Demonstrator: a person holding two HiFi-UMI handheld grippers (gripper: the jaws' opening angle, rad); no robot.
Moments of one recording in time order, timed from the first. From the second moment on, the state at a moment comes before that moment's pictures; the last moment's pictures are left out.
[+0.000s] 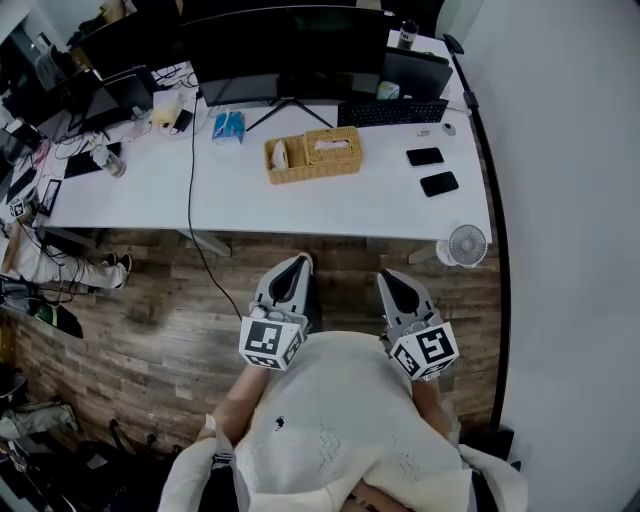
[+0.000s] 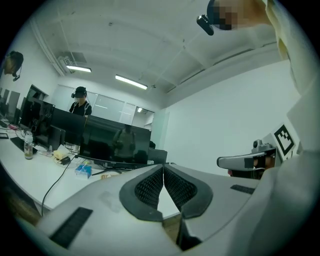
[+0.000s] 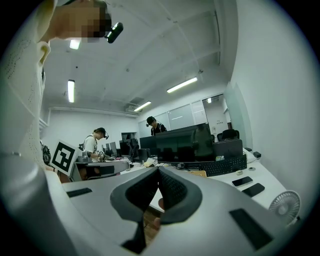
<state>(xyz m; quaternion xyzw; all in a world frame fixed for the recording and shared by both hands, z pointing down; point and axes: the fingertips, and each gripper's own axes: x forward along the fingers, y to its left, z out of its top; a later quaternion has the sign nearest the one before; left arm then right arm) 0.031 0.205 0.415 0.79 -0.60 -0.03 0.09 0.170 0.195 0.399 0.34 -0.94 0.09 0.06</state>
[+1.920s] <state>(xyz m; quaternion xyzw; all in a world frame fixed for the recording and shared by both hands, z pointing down) -0.078 -0.079 0.420 0.83 -0.55 0.01 0.09 0.030 -0.083 0.399 0.35 -0.93 0.10 0.10</state>
